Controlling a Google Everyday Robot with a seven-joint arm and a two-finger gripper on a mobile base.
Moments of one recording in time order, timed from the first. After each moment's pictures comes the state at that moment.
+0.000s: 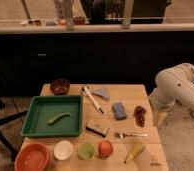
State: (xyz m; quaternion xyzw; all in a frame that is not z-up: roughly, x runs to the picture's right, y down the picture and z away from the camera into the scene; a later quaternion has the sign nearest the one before) arm 0.287 0.111 0.683 -0.28 0.02 0.02 0.96
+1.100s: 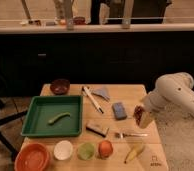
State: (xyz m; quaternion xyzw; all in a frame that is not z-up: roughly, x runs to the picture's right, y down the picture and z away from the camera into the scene) arm 0.234 0.129 0.717 -0.28 -0.08 0.13 0.95
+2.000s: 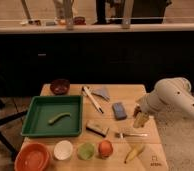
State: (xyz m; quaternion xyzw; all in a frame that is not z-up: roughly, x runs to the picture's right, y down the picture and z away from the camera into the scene) arm 0.218 0.128 0.727 -0.27 -0.10 0.17 0.94
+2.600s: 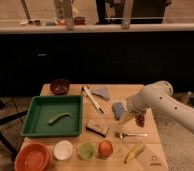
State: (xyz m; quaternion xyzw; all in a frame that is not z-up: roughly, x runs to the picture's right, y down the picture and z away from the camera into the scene) arm 0.145 0.119 0.768 -0.23 -0.12 0.22 0.94
